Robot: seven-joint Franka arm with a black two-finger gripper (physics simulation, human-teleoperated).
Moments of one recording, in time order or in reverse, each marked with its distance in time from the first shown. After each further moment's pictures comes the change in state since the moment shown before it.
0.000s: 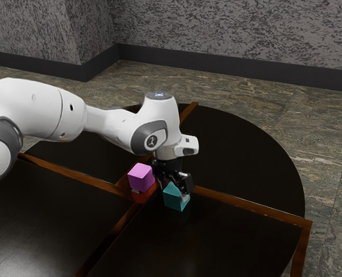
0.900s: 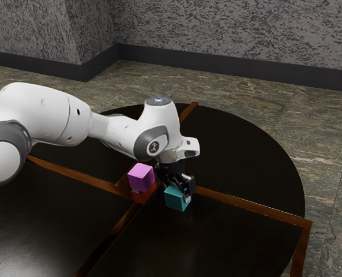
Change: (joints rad) arm -0.025 0.039 0.035 0.011 -0.027 0.084 -0.007
